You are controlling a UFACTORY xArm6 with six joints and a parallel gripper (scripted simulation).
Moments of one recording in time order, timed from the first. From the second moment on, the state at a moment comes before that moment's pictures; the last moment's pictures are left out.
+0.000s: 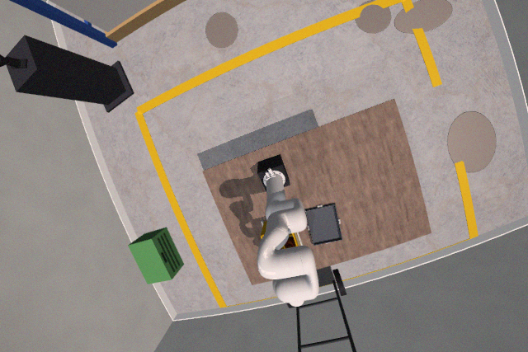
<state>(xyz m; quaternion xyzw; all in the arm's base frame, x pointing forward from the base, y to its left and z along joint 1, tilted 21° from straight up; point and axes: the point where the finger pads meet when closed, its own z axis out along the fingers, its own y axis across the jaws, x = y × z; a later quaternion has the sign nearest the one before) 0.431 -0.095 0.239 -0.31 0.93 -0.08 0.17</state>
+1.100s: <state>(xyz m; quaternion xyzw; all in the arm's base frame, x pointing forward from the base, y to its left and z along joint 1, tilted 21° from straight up) 0.408 -0.093 0.299 -0.31 0.93 -0.08 0.17</state>
